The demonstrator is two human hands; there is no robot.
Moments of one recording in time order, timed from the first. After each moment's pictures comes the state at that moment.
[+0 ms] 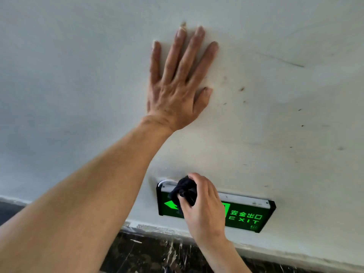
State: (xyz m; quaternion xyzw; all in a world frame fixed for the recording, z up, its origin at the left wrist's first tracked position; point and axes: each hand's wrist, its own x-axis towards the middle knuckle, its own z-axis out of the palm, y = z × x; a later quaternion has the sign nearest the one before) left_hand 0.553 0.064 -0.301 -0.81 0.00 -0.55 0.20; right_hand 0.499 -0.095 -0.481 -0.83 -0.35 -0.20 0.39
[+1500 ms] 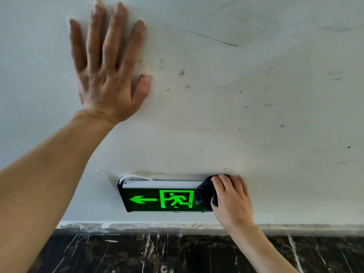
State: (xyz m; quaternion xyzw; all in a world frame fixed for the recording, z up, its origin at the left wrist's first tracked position) left_hand 0.554 0.066 -0.305 -0.77 0.00 -0.60 0.23; right_hand 0.587 -0.226 -0.530 -0.93 -0.30 -0.19 0.10
